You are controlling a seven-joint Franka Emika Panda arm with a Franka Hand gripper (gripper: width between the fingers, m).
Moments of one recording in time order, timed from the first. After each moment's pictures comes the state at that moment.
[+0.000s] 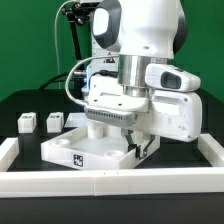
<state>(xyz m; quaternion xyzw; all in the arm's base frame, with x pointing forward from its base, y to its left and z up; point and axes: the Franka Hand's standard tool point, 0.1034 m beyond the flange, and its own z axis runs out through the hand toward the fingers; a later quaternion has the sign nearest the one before) 0.570 0.017 0.016 0.29 0.95 -0.04 0.07</state>
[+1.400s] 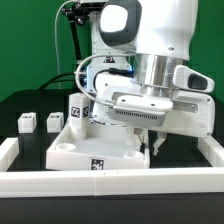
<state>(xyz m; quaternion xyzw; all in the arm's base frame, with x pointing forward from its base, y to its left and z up) 0.565 0.043 0.015 0.06 0.99 -0.07 0.08</state>
